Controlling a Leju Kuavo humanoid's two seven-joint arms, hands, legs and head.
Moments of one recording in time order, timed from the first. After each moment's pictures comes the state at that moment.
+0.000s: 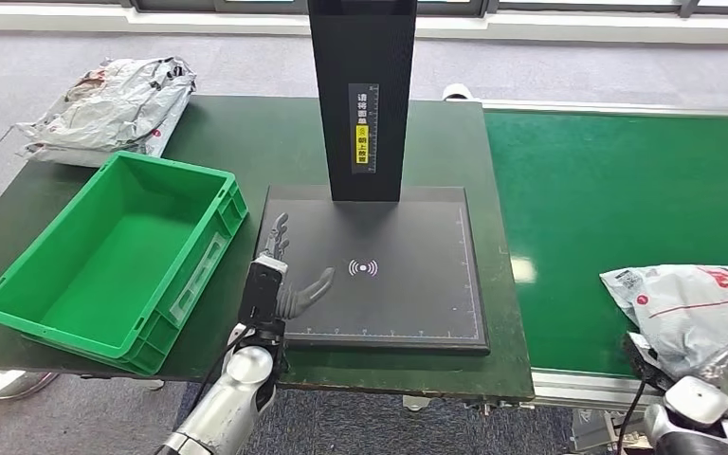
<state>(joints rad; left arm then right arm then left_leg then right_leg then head) -0.34 -0.19 -0.33 -0.94 0.02 0.23 -0.45 -0.35 -0.36 -0.12 -0.51 1.54 -0.17 0.49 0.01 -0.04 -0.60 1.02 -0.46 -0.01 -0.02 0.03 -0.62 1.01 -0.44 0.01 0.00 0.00</state>
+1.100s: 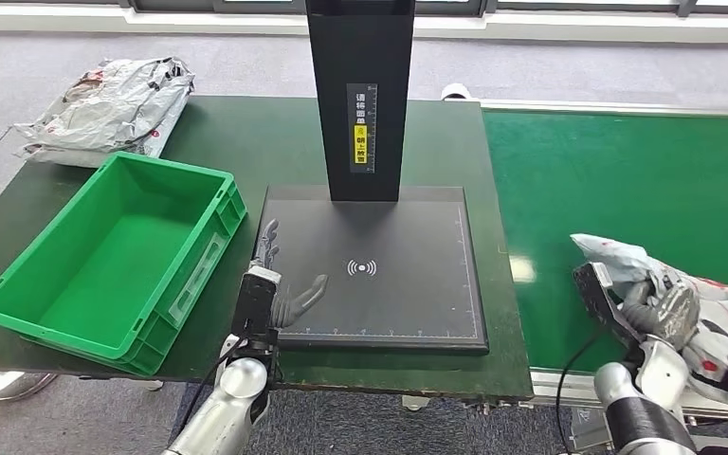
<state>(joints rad) -0.26 -0.18 -0.32 -1.04 -0.04 0.29 -0.42 -0.39 -0.16 -0.15 -0.72 1.09 -0.69 -0.05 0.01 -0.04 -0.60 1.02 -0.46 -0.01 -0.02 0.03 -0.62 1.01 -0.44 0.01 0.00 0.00</state>
